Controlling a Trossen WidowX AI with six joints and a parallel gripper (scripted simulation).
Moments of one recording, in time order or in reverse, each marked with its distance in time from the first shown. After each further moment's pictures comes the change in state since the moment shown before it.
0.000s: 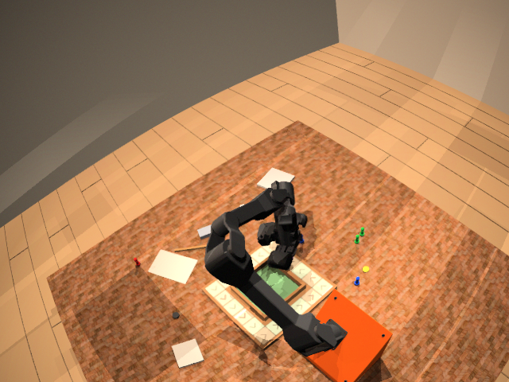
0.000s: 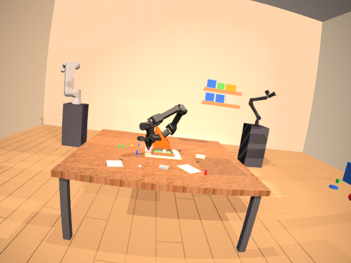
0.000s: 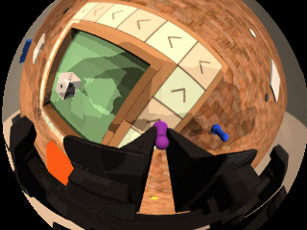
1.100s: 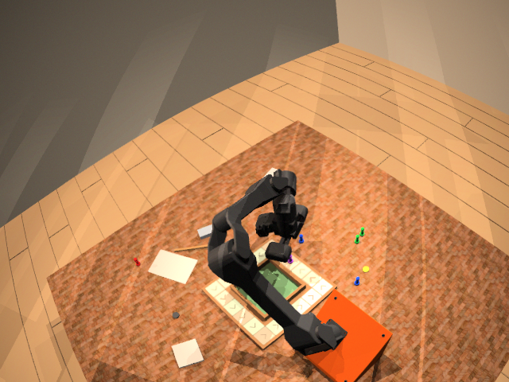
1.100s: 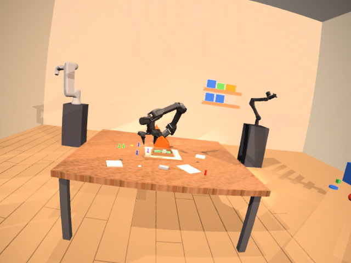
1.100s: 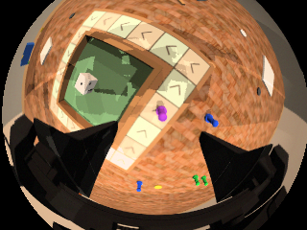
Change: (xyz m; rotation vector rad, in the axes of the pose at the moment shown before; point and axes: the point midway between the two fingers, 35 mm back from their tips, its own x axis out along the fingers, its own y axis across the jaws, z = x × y) arm -0.041 0.002 -0.001 0.027 0.004 0.013
